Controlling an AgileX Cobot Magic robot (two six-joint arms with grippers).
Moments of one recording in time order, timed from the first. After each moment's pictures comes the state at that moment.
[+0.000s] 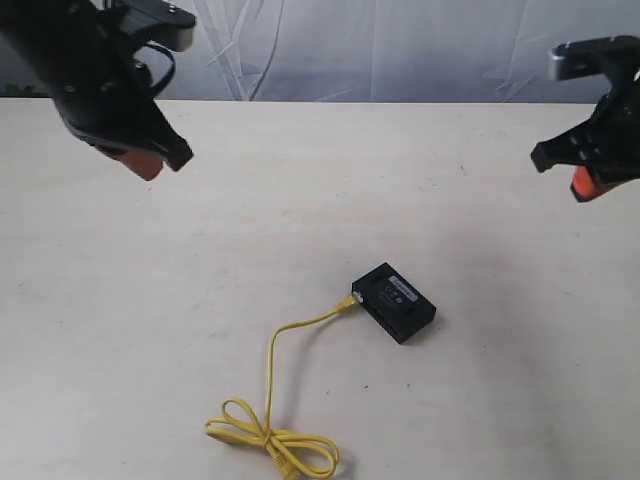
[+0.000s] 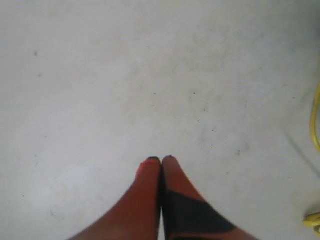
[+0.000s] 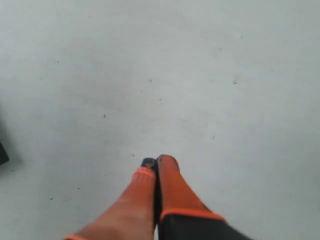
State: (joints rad) left arm -0.37 1.64 -1.37 -0.05 1.08 0.28; right arm 0.05 1.65 -1.21 0.07 0.95 -0.23
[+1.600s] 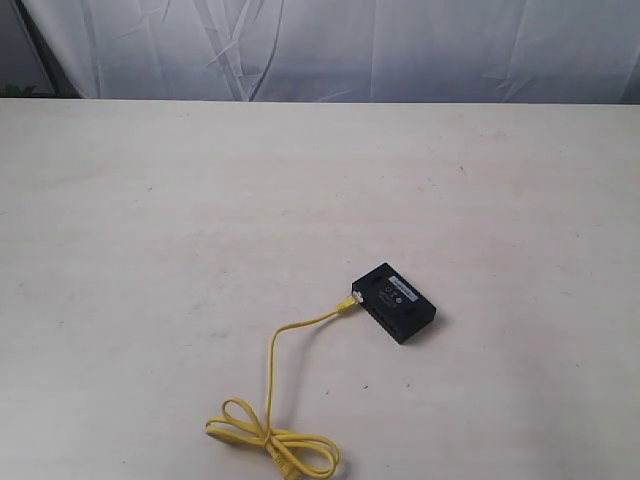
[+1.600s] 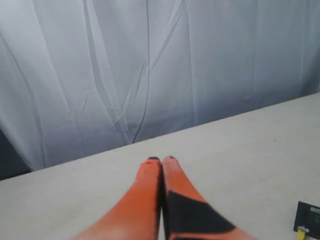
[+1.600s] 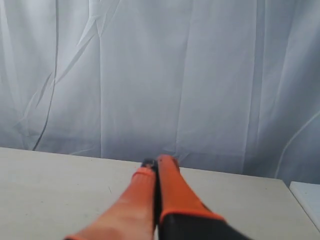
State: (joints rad) left arm -0.30 0.30 -0.45 -0.20 0.31 0.27; right arm 0.05 0.28 -0.39 0.08 0.22 -0.16
